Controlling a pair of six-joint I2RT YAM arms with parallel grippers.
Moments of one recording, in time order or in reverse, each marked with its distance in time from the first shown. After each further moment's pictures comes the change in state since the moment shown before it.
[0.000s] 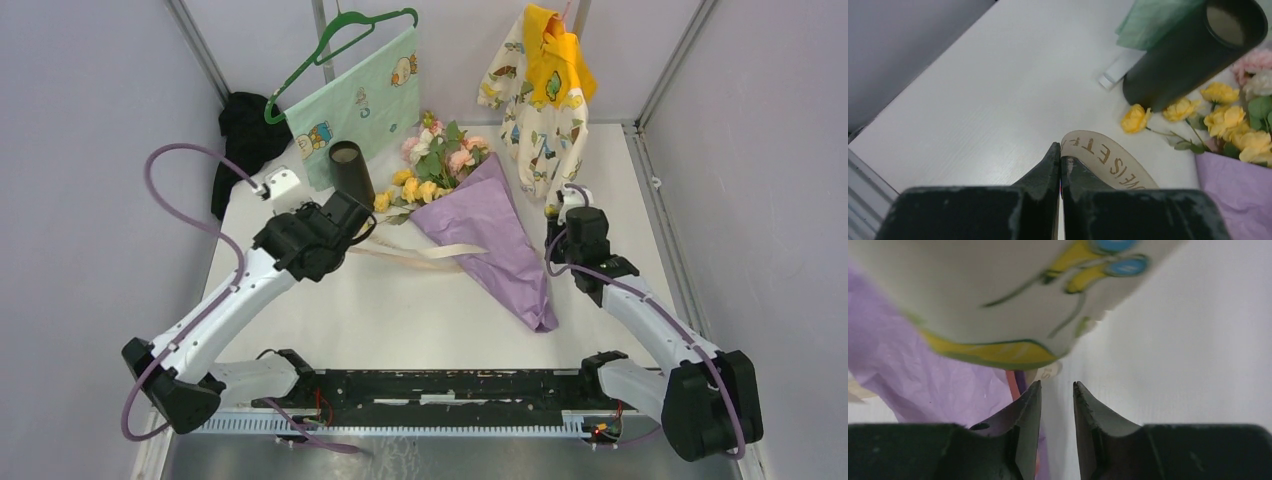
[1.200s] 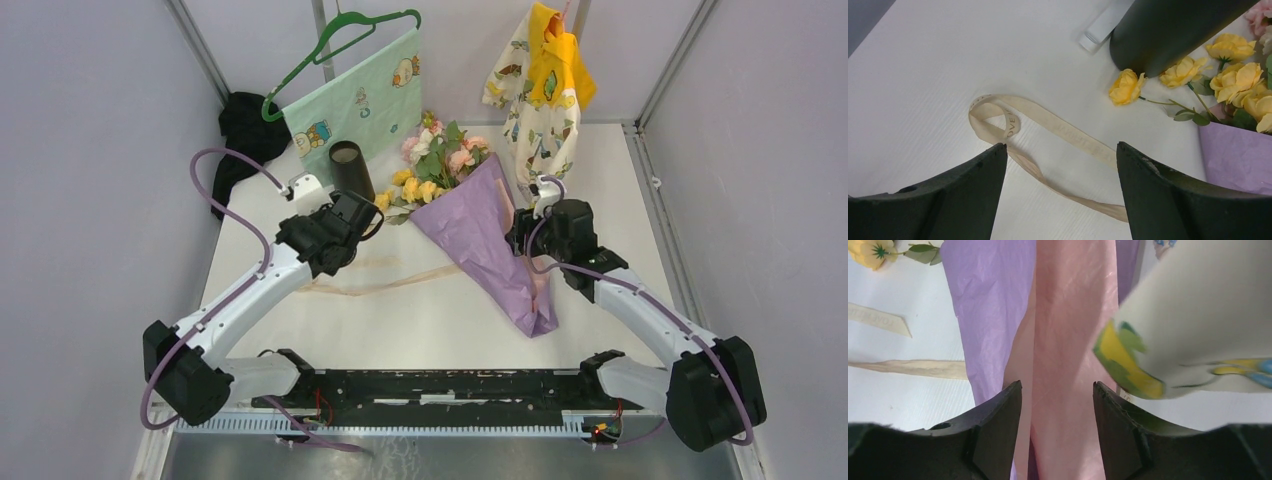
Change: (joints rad) left arm 0.077 0.013 -0.141 0.215 0.141 0.079; right arm 0.132 0.060 0.068 0.109 -0.230 0.007
